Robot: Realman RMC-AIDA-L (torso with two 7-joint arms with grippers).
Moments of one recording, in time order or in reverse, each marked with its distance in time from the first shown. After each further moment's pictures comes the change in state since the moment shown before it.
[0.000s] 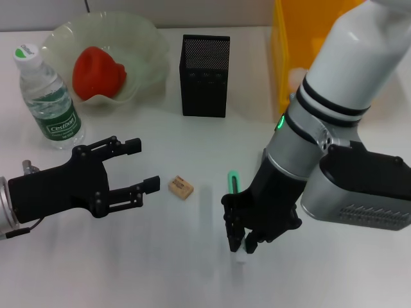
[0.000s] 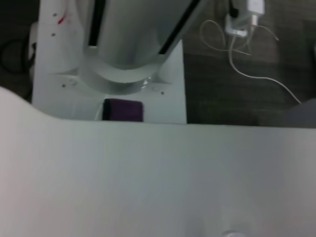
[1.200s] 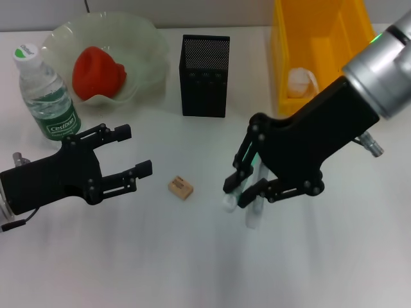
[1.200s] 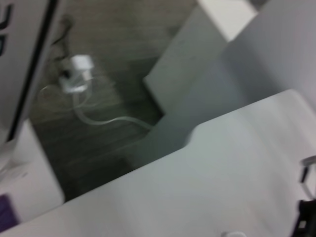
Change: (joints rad) left arm 0.002 -0.003 -0.048 -0.002 -0.016 -0.012 0.014; right arm -0.101 -0.006 0.557 -0.112 0.119 -0.277 0.208
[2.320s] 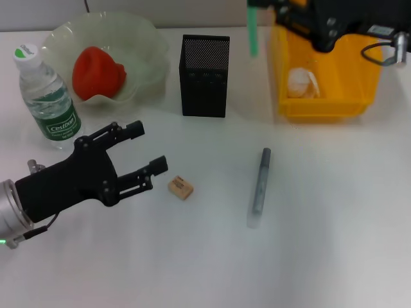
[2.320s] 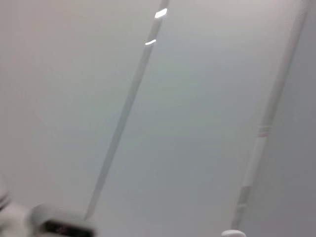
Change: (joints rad) left arm -0.002 -0.009 0.003 -0.152 -0.088 0.013 0.116; right arm -0.122 -0.016 0.437 0.411 0.506 0.175 0.232
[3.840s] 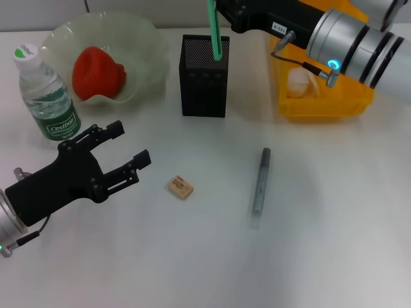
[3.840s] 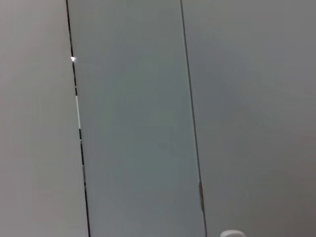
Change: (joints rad) left arm 0.042 0.000 -0.009 -0.045 -0.070 -0.078 0.037; right arm 0.212 0.028 -0.005 0.623 0.242 0.647 -0.213
